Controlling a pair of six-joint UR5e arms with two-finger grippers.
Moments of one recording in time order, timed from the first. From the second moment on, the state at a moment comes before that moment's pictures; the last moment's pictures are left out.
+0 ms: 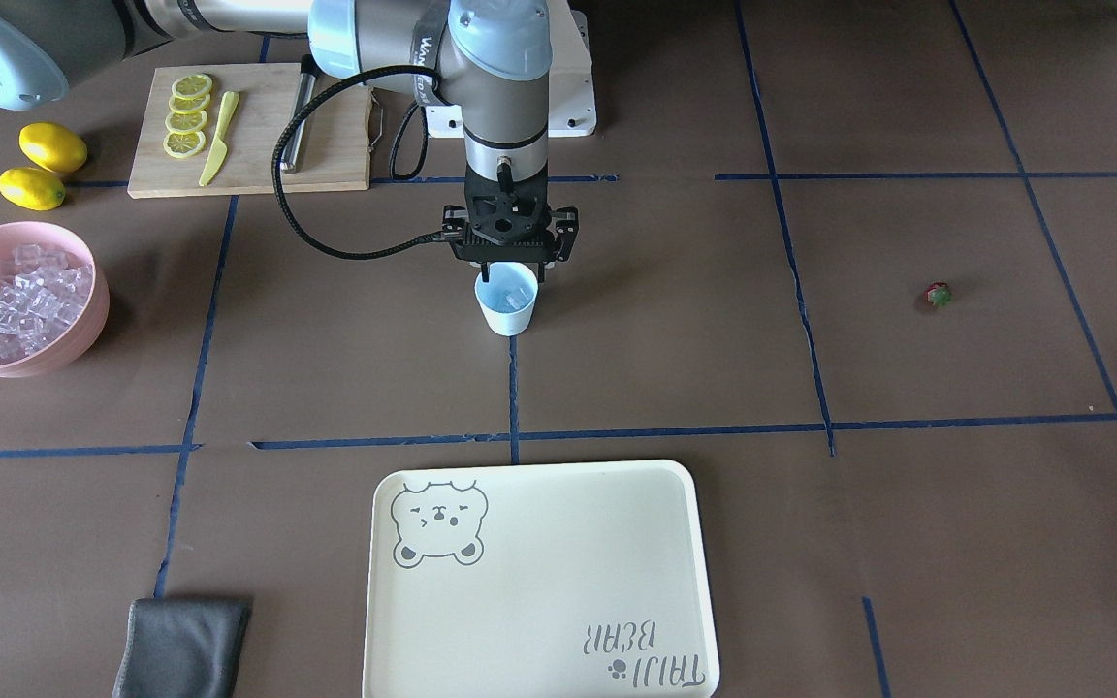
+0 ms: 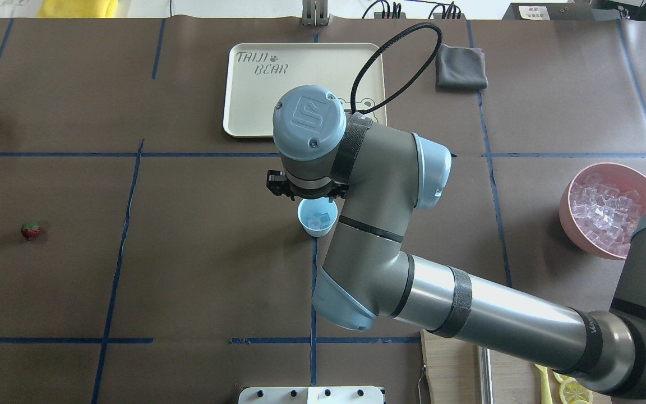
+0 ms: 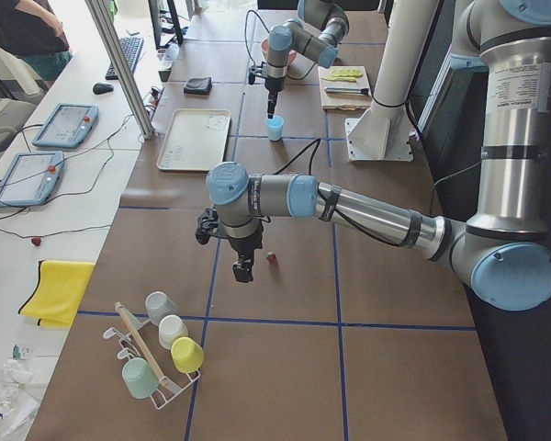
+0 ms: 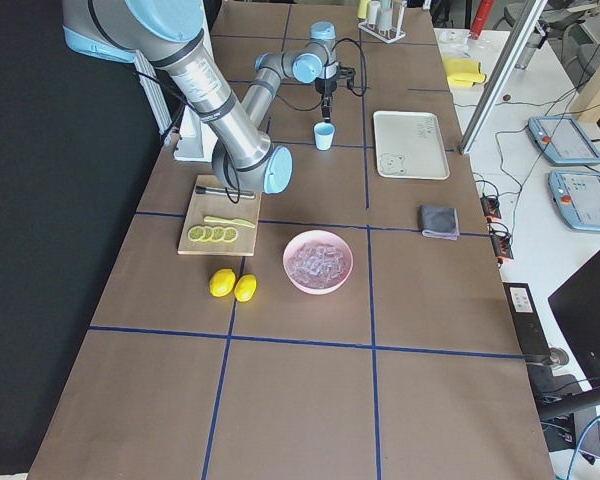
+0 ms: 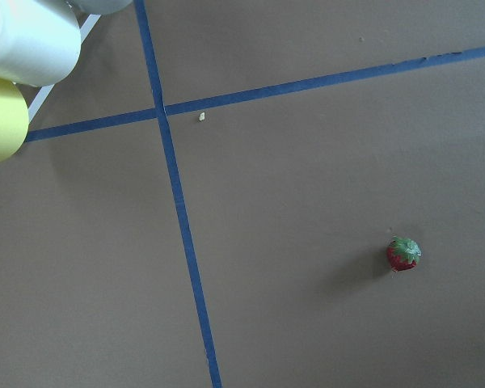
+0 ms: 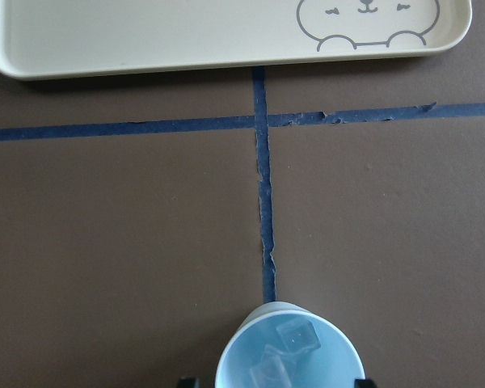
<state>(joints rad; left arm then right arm) -1.48 -1.55 -1.88 -1.27 -2.36 0.14 0.50 -0.68 1.61 -1.73 1.79 1.27</state>
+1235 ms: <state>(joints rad) -1.48 -1.57 -1.90 -1.27 -2.36 0.13 0.97 -1.02 1.77 -1.74 2.12 0.59</state>
